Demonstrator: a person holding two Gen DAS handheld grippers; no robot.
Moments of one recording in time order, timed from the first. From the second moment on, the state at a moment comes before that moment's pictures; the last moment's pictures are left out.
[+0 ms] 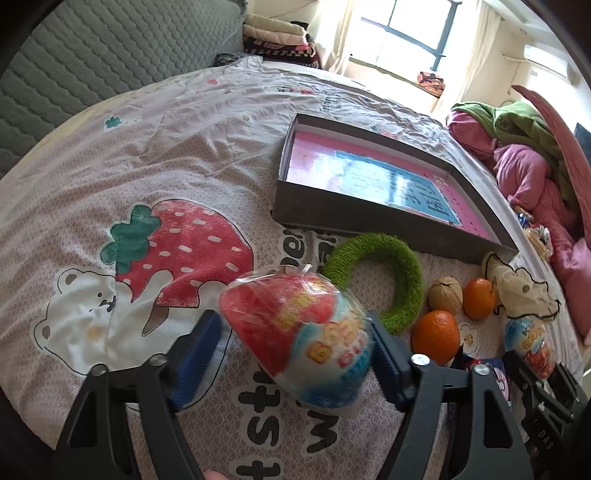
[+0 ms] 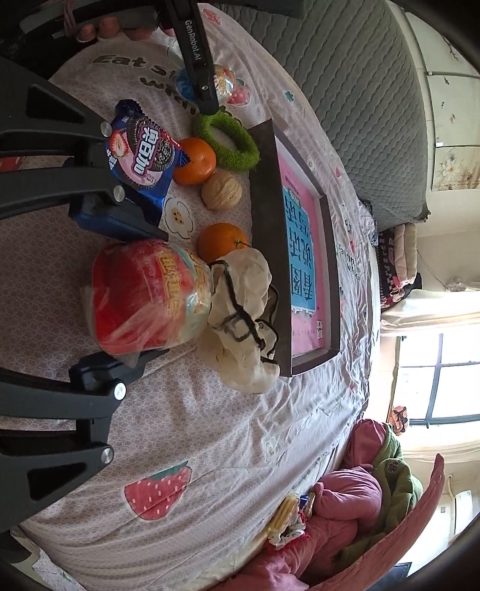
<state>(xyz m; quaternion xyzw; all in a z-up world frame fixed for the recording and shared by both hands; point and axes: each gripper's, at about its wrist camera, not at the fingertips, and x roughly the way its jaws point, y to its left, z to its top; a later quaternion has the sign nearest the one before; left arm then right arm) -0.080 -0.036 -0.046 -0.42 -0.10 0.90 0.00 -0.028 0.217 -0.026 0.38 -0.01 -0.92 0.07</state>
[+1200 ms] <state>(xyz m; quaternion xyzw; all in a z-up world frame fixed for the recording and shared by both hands) -0.052 -0.022 0.042 -0.33 -0.06 0.94 0.04 -0.022 0.229 0.068 0.28 -0.02 -0.95 0.09</state>
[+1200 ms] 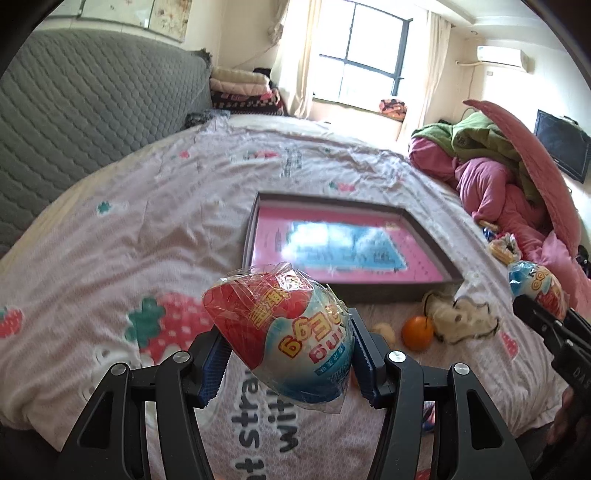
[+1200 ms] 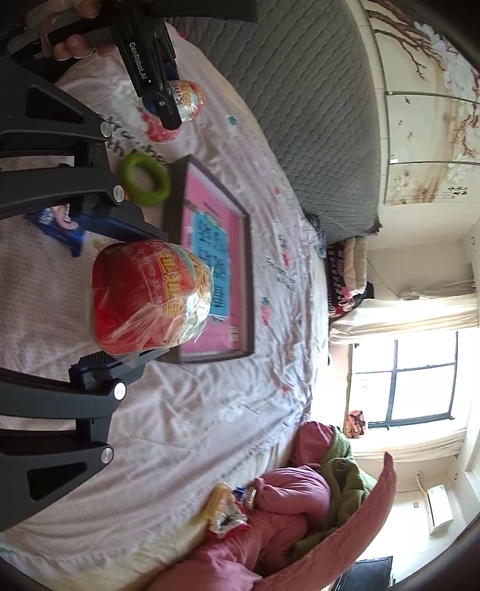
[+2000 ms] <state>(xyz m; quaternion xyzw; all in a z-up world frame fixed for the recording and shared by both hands) -0.142 -0.010 0.066 -0.31 -0.05 0.95 0.06 -0.112 0.220 0.074 0.28 0.02 -0.96 0.10</state>
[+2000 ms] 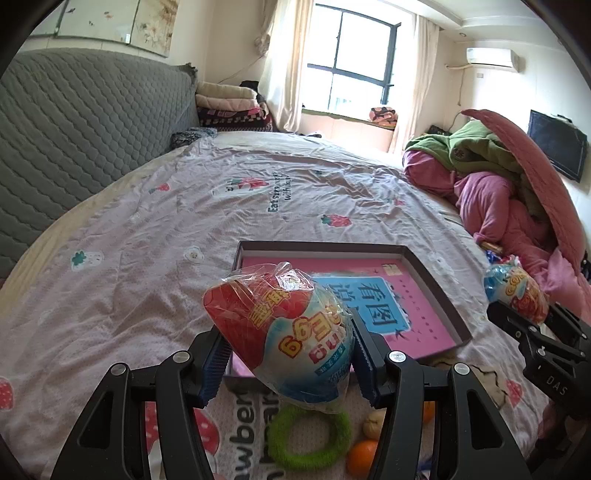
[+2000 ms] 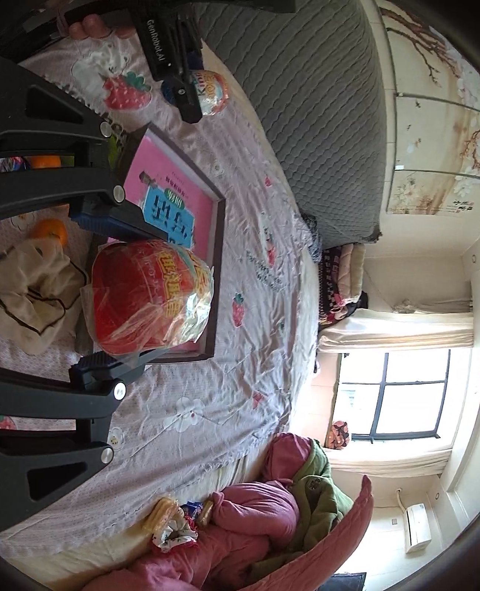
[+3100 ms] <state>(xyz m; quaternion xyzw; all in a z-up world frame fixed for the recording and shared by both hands) -0.261 0.003 -0.023 -0.42 -0.03 0.91 0.07 -0.223 0.242 -0.007 0.40 0.02 -0.91 0.11</state>
